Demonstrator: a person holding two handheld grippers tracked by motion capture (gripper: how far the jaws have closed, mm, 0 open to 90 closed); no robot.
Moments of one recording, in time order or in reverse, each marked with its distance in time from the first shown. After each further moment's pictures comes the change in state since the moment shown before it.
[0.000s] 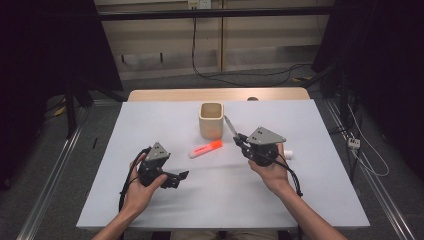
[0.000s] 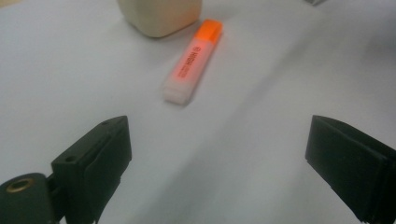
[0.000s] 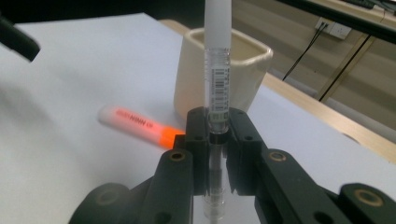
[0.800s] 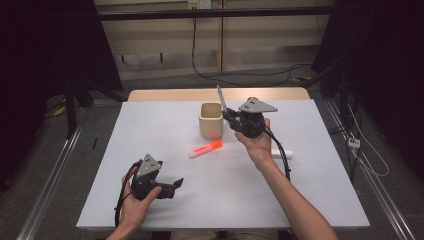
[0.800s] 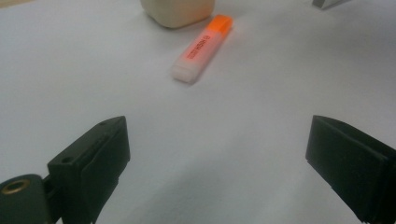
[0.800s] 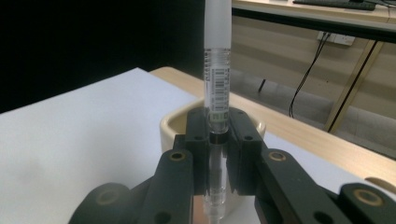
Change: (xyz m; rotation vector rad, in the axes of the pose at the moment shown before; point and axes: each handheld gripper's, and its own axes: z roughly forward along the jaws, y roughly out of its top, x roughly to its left) left arm -0.010 -0.023 -0.012 -0.048 0.050 -0.035; right arm -0.029 0.049 0.051 -0.101 0.023 0.171
